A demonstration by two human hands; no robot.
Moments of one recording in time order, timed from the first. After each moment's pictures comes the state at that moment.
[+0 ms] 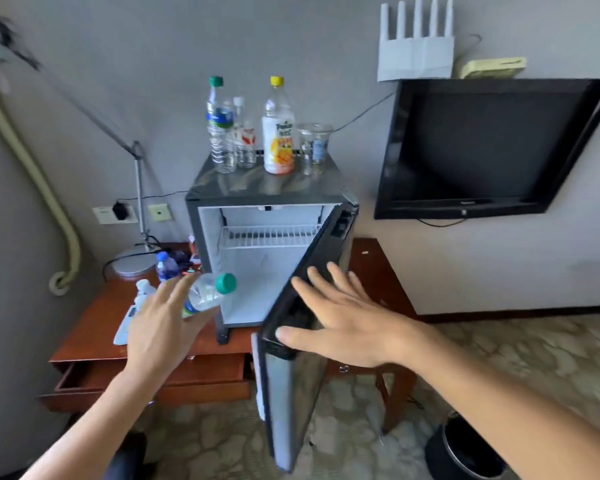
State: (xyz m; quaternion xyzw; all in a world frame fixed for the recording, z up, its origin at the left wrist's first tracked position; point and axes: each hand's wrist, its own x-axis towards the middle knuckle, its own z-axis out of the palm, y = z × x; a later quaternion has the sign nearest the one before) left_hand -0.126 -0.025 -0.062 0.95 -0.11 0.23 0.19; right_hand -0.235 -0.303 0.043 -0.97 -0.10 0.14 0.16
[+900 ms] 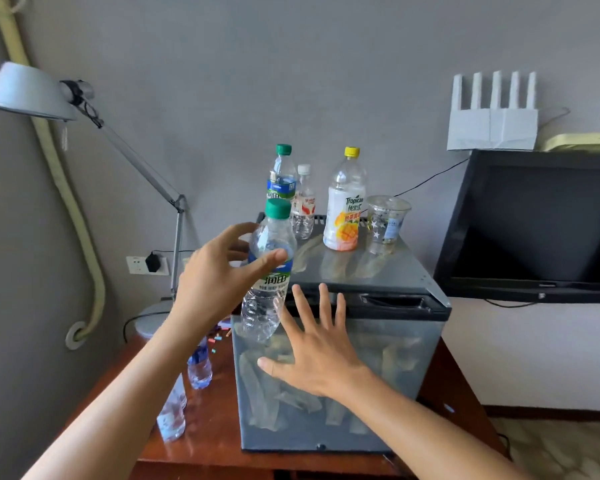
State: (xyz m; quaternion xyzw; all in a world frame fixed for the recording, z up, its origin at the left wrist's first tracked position) left_hand 0.052 -0.031 0.088 0.84 -0.15 0.21 0.47; right_hand 0.029 -0.214 -0.015 -0.99 -0.12 -0.08 0.00
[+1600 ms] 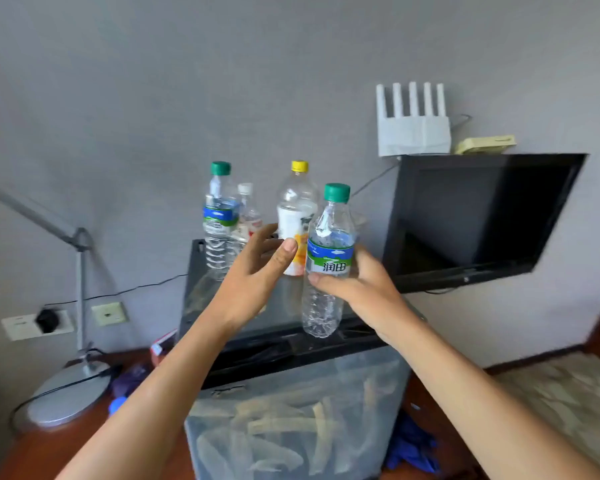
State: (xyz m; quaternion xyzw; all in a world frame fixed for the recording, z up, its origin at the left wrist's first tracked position) left_hand 0.155 -0.126 0.091 0.67 -0.34 -0.02 0.66; right_hand 0.067 -0.296 0.090 -0.78 0.02 -0.24 0.58
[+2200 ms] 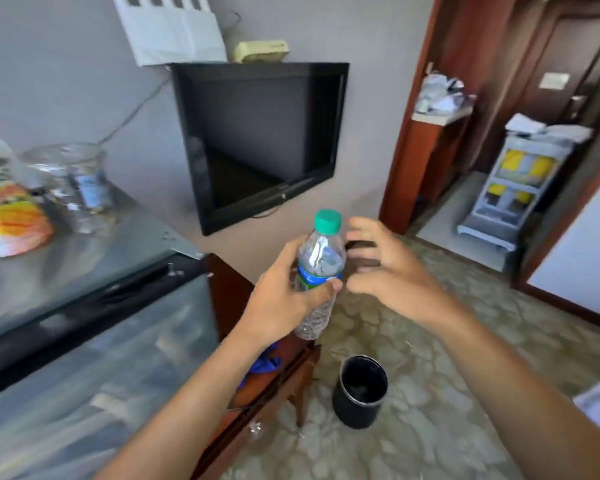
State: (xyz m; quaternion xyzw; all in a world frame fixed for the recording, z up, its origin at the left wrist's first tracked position) left_hand -0.029 -0.380 -0.016 0.61 -0.52 -0.23 0.55; right_hand -0.196 -0.469 0.047 -0.81 0.33 -0.26 0.41
